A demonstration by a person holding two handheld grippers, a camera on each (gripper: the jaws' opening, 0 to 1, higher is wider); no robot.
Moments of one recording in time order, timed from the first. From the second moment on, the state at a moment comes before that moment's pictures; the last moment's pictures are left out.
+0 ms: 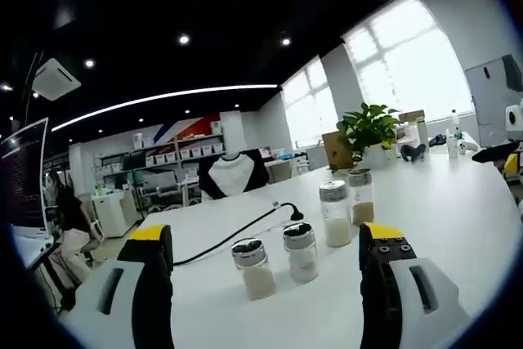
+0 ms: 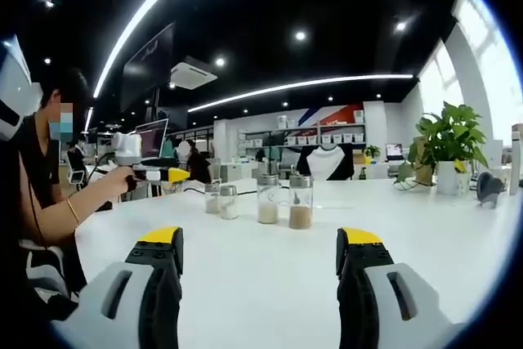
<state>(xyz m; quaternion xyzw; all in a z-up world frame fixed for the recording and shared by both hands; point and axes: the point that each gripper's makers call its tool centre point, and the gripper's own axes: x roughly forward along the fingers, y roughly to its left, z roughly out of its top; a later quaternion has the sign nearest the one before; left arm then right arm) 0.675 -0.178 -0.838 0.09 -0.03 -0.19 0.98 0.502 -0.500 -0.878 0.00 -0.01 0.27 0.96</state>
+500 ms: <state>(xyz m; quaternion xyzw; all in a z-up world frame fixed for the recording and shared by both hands) 0.717 -0.174 -0.843 0.07 -0.02 -0.17 0.98 0.504 -0.507 -0.877 -0.01 0.00 0.26 0.97</state>
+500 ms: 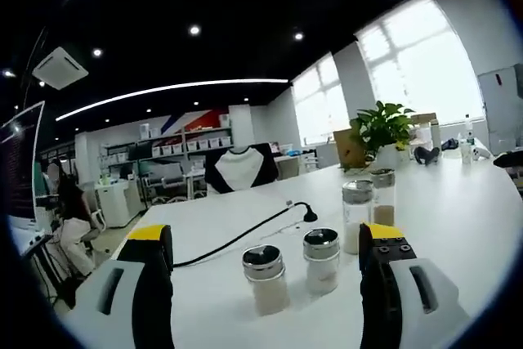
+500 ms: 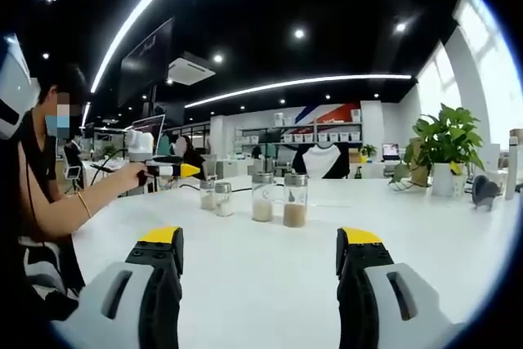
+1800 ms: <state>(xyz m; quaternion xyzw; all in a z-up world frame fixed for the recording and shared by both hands) 0.758 -0.186 -0.879 0.05 -0.02 -0.18 0.98 0.503 -0.501 -0.877 -0.04 0.01 0.26 0.97</state>
